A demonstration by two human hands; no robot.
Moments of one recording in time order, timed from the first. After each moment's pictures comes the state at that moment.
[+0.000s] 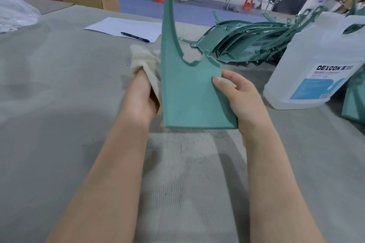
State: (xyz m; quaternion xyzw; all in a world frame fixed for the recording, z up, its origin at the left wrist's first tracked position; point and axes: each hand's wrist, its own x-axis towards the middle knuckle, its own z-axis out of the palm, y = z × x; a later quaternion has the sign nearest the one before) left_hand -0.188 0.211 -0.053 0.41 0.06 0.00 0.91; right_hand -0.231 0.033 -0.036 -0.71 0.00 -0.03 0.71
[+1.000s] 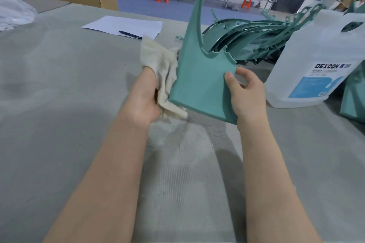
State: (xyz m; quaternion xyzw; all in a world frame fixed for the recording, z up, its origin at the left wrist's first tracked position) left_hand -0.202 0.204 -0.038 0.48 0.09 -0.07 0.87; right_hand -0.217 0.028 -0.045 -0.74 0.07 -0.21 0.63
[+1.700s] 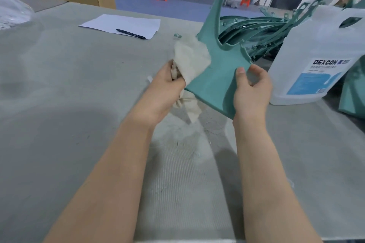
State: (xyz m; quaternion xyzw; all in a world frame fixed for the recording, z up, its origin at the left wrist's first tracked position) left_hand -0.204 0.182 -0.050 0.68 -0.10 0.02 0.73; right_hand -0.215 0.031 -0.046 -0.66 0.13 -0.32 0.67
